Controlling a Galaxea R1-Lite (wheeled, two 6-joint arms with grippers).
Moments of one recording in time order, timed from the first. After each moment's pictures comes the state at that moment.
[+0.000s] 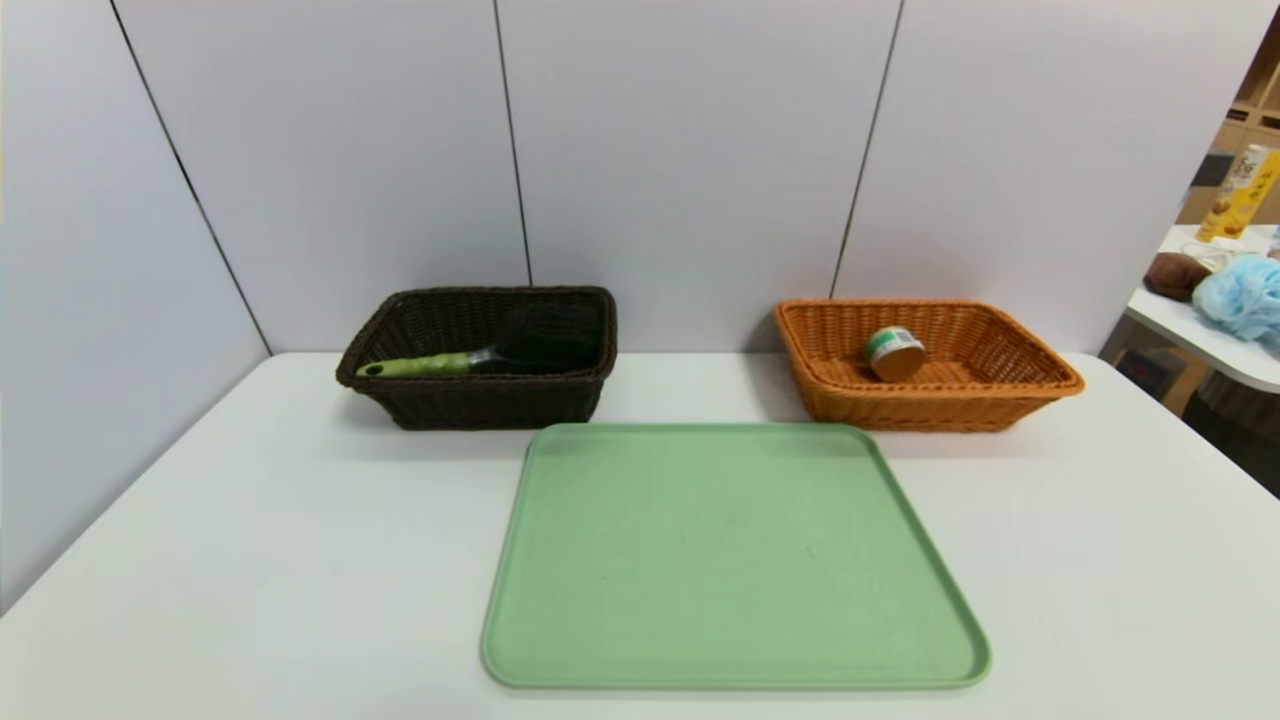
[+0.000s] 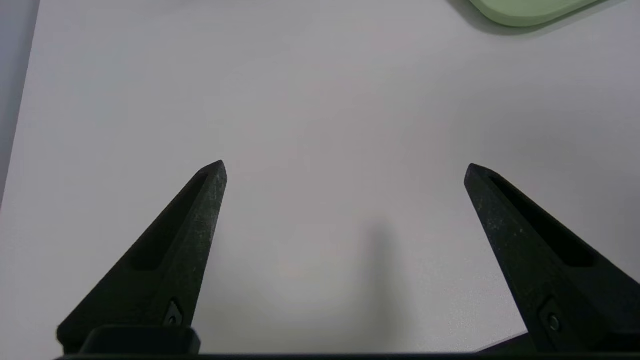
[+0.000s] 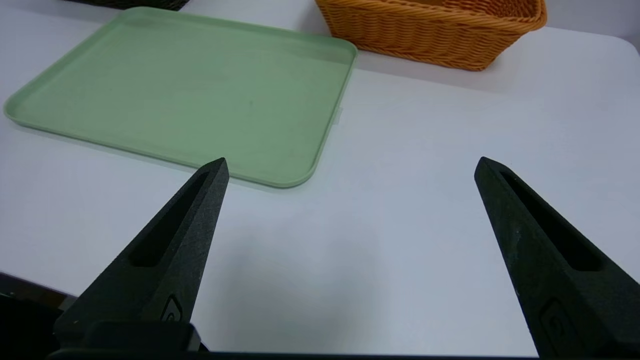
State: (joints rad) left arm -0.02 0.28 -0.21 0.25 -0.21 0.28; right arm -0.11 0.34 -0.46 0.33 0.35 -0.12
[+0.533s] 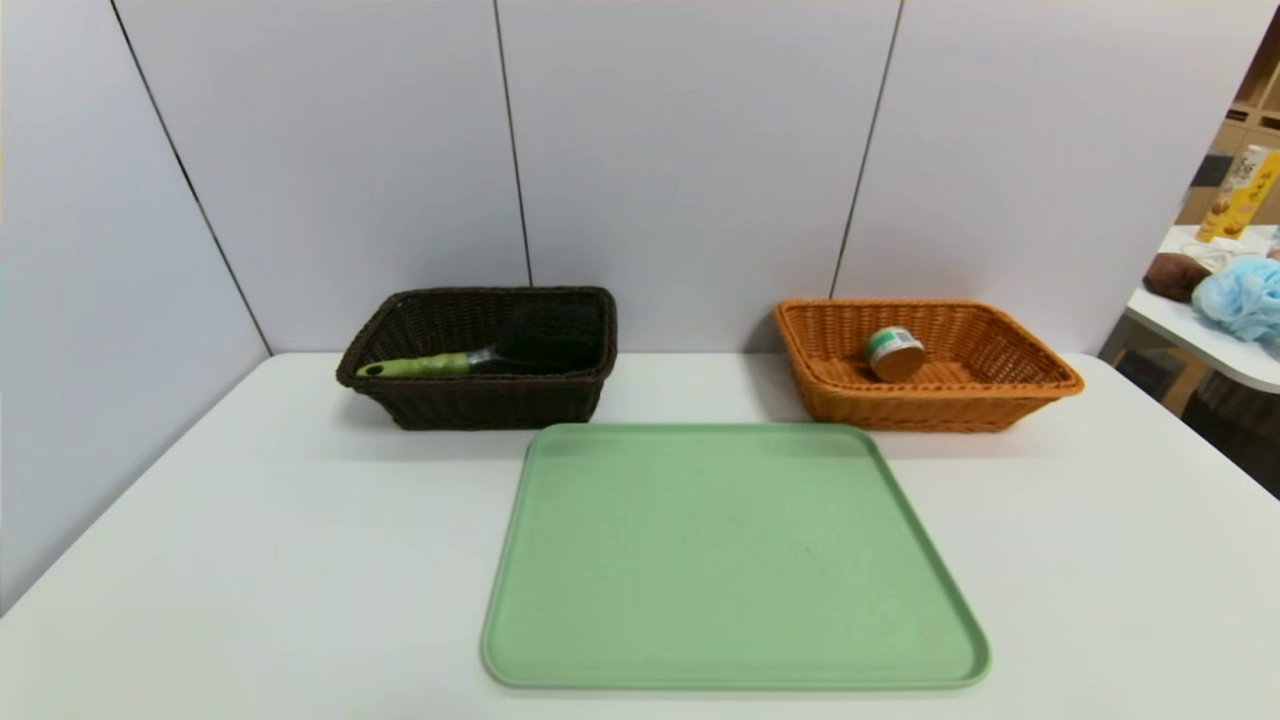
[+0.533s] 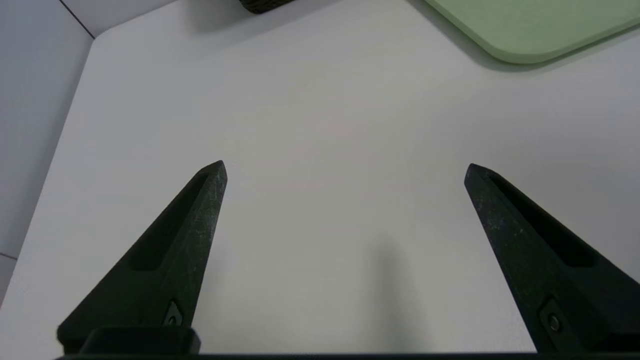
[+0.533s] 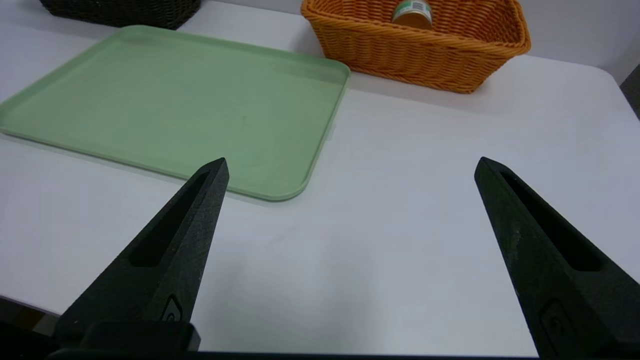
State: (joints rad) left arm -0.01 0.15 -0.10 0.10 -0.22 0.27; right arm -0.11 0.28 -0.36 0.22 0.34 -0.12
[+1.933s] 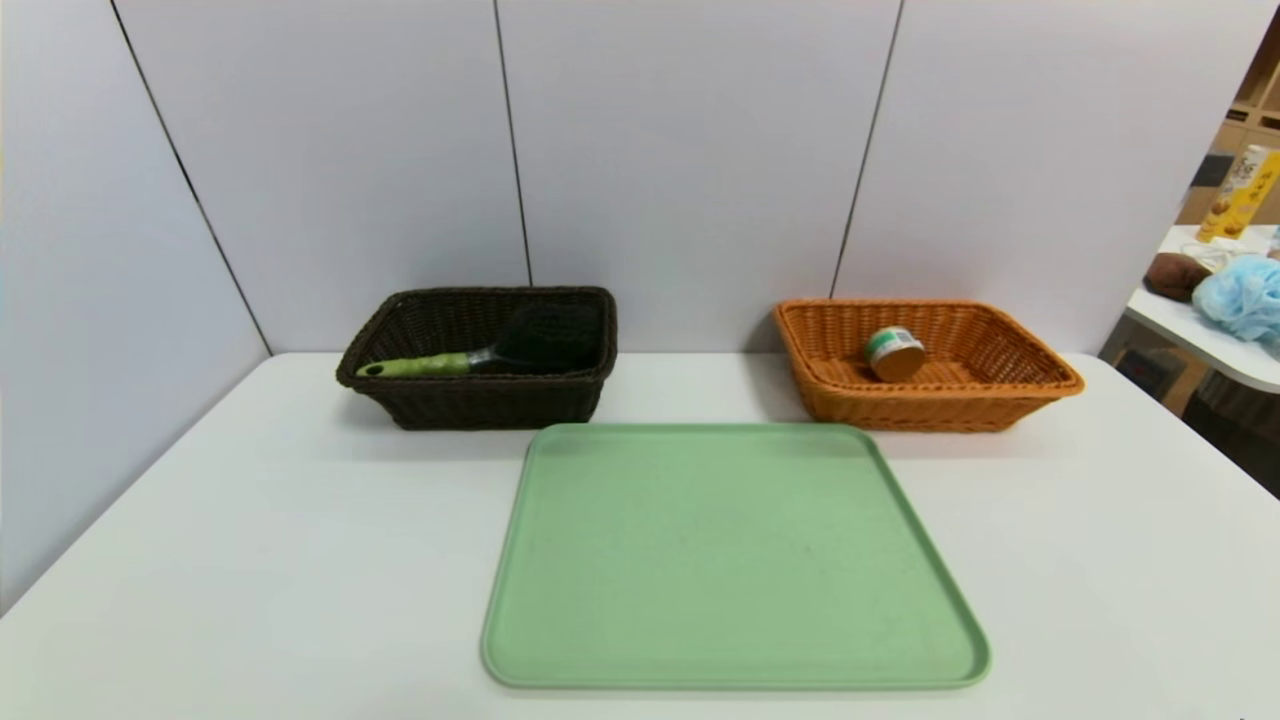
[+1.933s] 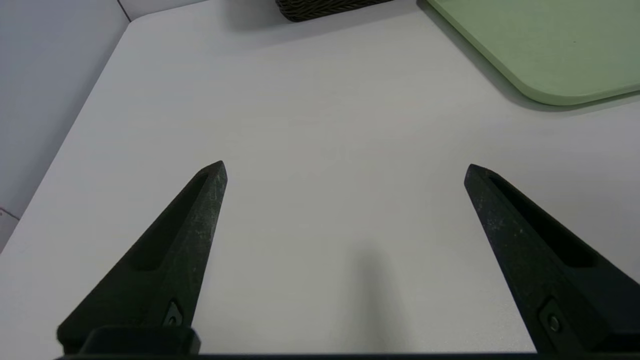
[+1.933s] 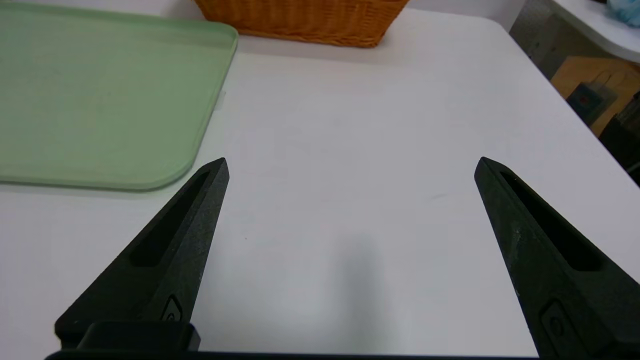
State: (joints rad) left arm -0.01 0.08 -0.05 0.05 -0.14 0.14; right arm -0.11 0.28 0.00 -0.16 0.07 -0.13
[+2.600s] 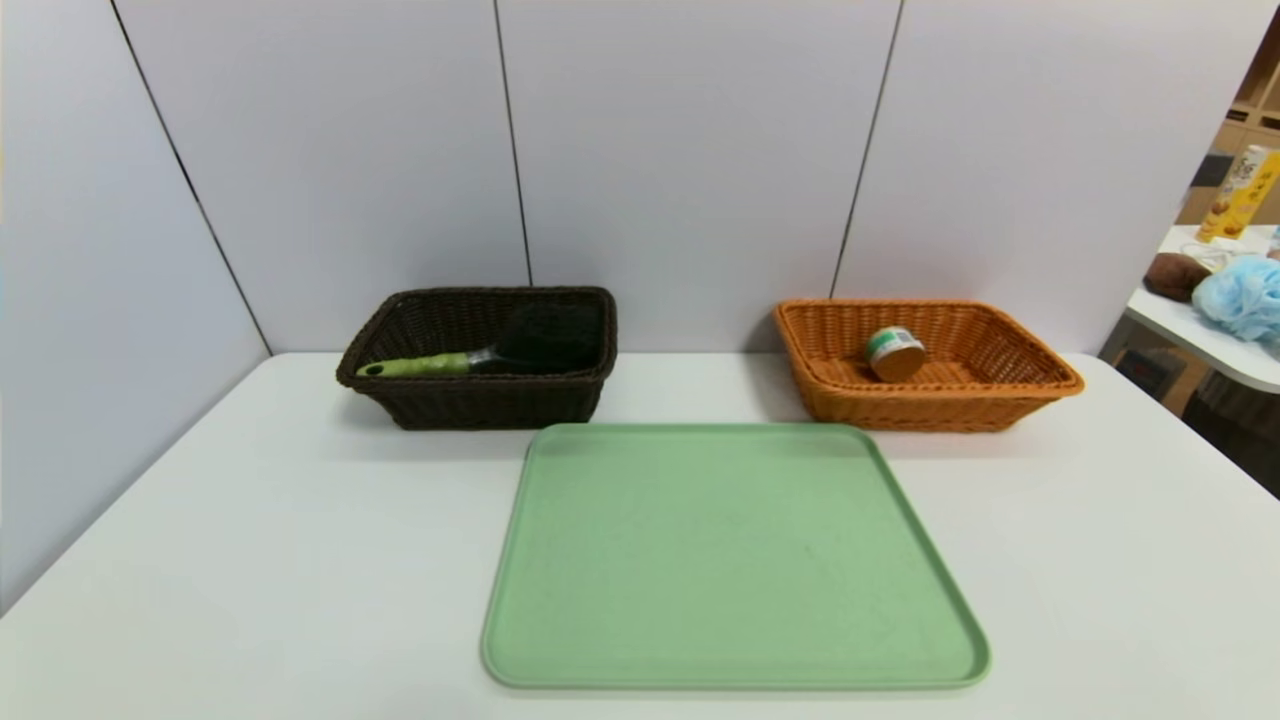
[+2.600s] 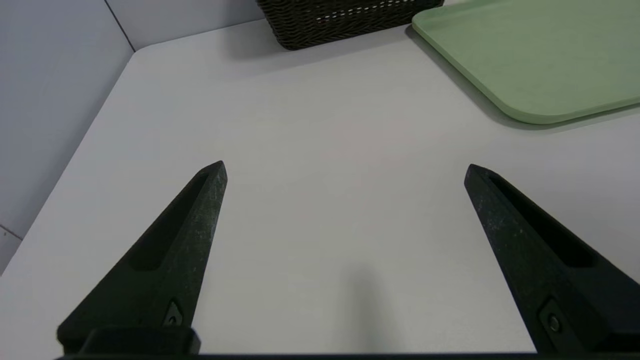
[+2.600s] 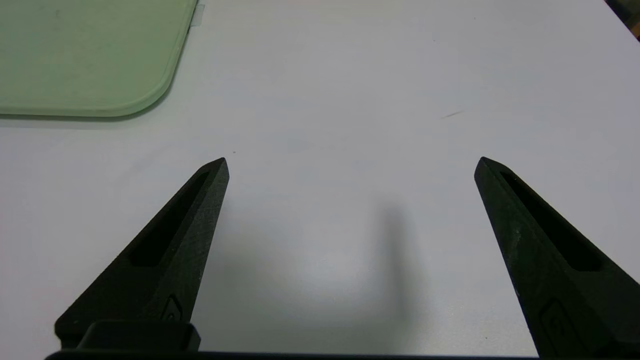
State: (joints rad) left arm -0.01 0.01 -0.06 0.06 -0.16 0.13; right arm -0.11 0.28 0.00 0.00 0.04 -0.10
